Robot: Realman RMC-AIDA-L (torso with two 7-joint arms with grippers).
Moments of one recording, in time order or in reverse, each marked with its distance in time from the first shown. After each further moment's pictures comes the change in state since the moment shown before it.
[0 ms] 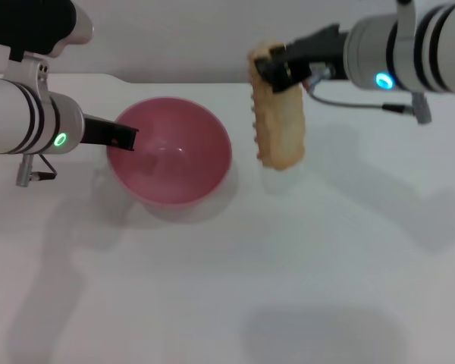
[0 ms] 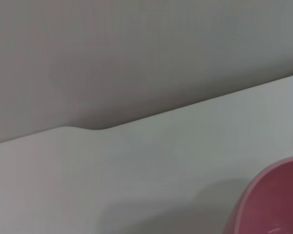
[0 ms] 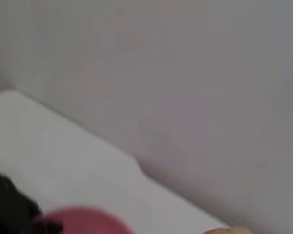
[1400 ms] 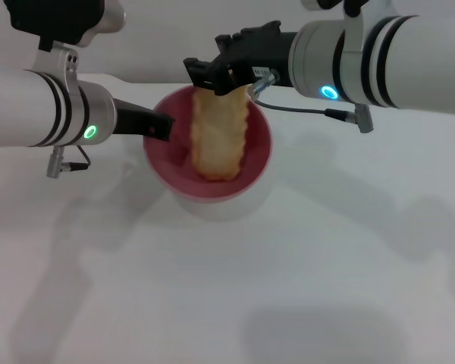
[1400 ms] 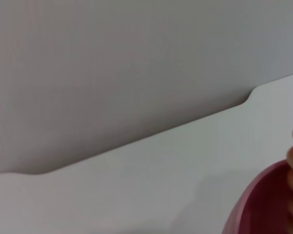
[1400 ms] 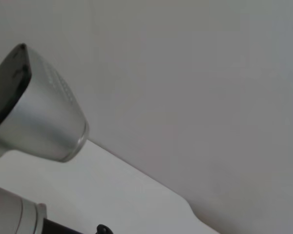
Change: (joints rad) left arm -0.013 0.003 0.044 0.013 -0.109 0.065 0.057; right arm 0.012 0.002 -0.119 0.057 0.066 -0.204 0.004
